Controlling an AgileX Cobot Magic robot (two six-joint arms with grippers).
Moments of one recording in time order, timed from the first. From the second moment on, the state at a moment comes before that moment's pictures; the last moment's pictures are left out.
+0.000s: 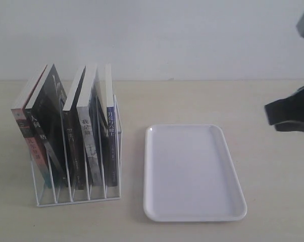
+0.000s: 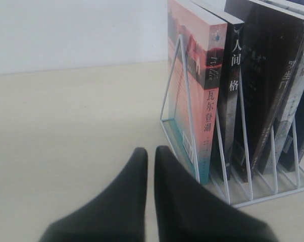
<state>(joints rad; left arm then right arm) -0.10 0.00 0.00 -0.05 0.31 0.08 0.43 1.03 -0.87 0.13 0.81 0.01</state>
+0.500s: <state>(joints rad) -0.10 0.00 0.00 -0.05 0.31 0.08 0.94 1.45 -1.48 -0.33 1.13 0.45</state>
